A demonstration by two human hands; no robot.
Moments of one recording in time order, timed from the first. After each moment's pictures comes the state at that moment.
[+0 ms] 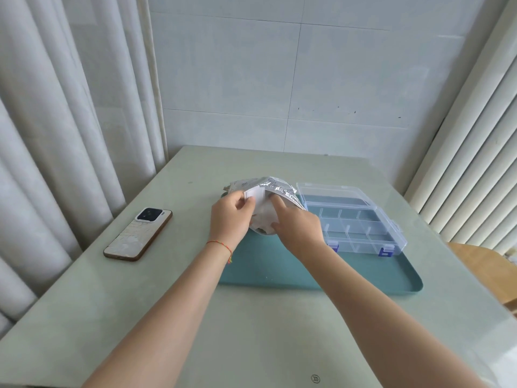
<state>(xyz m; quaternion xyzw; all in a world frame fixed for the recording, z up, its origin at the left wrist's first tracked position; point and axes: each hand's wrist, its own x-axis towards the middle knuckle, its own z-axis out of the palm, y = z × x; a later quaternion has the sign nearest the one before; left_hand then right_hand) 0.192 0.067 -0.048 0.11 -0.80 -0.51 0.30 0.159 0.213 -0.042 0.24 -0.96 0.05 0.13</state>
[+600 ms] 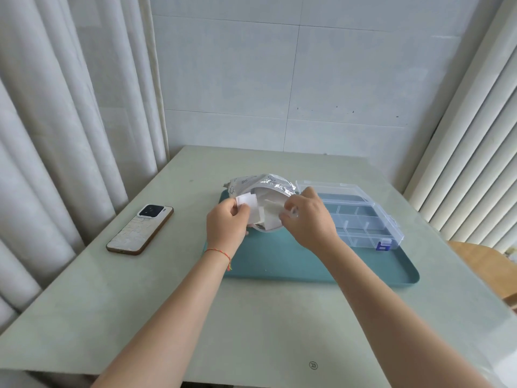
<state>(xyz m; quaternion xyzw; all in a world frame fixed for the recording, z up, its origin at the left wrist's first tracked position) 0.215 0.075 -0.059 0.16 -0.77 -0.55 0.27 0.174 0.239 -0.031 0.21 -0.92 0.29 0.15</state>
